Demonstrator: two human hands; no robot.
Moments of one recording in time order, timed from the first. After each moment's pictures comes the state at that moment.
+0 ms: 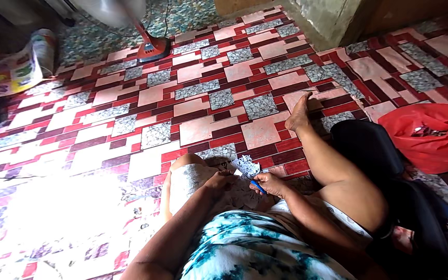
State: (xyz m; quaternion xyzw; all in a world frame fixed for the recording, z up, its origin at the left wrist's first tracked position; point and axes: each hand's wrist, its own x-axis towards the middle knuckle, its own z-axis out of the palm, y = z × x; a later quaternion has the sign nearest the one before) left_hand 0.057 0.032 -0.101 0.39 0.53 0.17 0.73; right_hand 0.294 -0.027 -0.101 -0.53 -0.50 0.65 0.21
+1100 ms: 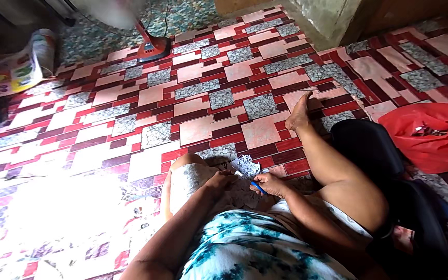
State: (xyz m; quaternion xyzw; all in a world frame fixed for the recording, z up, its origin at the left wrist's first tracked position) left_hand 0.059 0.032 -0.099 0.40 0.54 0.16 0.72; right_hand 0.294 -0.027 -0.103 -0.53 -0.52 0.64 0.19
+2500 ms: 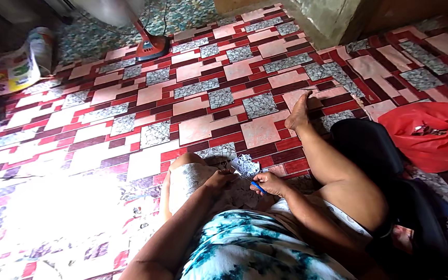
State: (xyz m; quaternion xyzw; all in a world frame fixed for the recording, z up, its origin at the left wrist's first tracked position) left_hand 0.060 0.033 -0.100 0.39 0.54 0.17 0.73; right_hand 0.295 -0.027 -0.103 -0.52 -0.51 0.65 0.20
